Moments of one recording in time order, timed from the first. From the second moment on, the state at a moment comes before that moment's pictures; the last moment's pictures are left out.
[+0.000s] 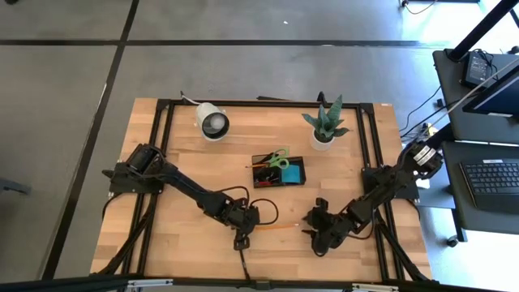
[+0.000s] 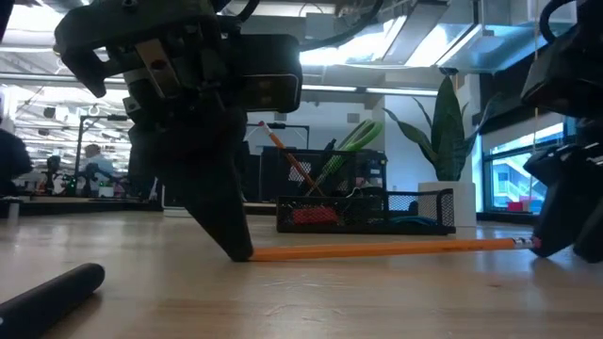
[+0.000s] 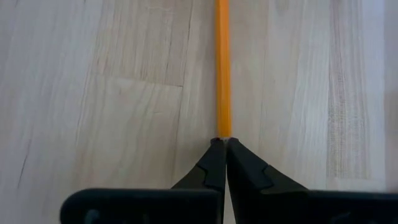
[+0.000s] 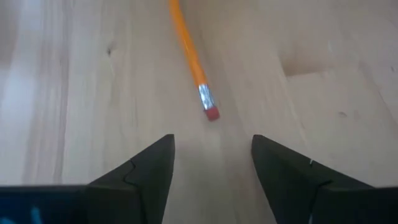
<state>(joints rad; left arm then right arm) -0.41 1.99 1.12 -0.20 -0.05 -0.59 0.74 1.67 0.61 0.07 0.46 0.81</state>
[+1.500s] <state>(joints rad) -0.40 2.00 1.11 -0.13 -0.13 -0.53 0.74 1.72 0.62 0.17 0.48 0.65</state>
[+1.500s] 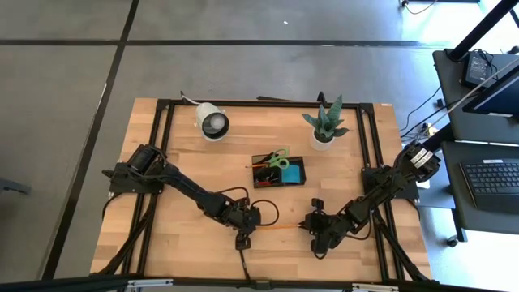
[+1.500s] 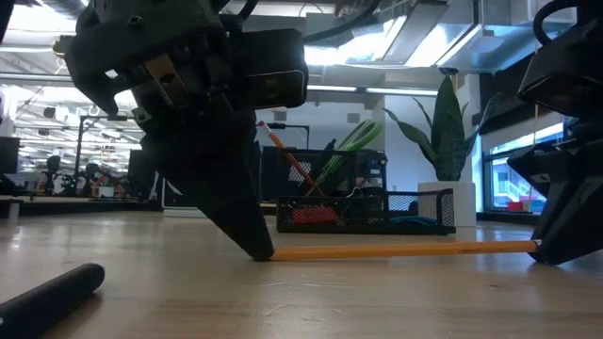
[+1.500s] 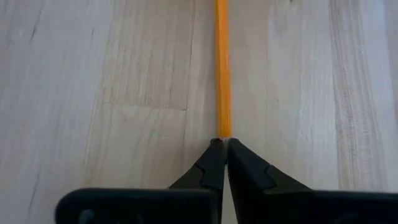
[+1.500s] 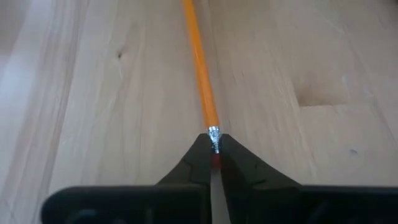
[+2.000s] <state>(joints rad) -0.38 1.86 1.11 -0.14 -0.10 -0.46 0.70 1.62 0.71 -0.21 0.48 0.59</state>
